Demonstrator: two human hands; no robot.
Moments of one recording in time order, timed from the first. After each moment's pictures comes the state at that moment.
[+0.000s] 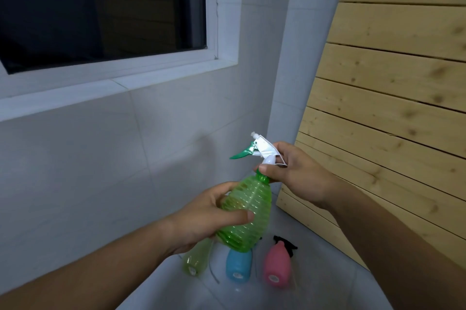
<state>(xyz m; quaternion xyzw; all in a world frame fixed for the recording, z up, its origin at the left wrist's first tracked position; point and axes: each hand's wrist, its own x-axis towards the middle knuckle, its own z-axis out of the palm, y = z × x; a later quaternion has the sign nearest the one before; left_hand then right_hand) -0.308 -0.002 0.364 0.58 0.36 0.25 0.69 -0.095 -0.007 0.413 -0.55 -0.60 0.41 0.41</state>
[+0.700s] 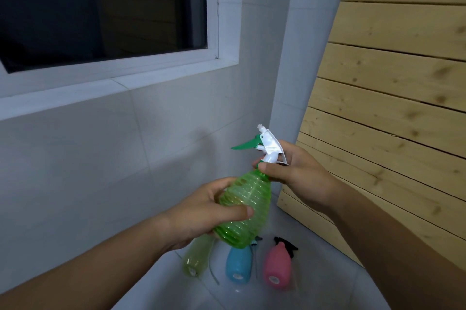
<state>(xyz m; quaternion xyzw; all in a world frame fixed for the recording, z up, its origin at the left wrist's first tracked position) -0.311 0.002 0.373 0.59 0.35 0.26 0.68 -0.095 -0.004 0.406 -0.48 -0.58 0.46 0.47</state>
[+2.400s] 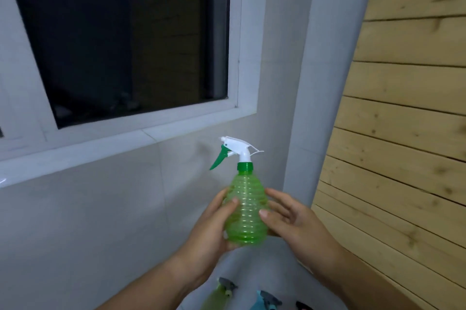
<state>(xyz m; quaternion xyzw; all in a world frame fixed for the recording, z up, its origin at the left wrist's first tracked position) -0.312 0.034 0.398 0.47 0.33 0.47 0.68 -0.136 0.004 0.409 -0.47 -0.54 0.46 0.52</state>
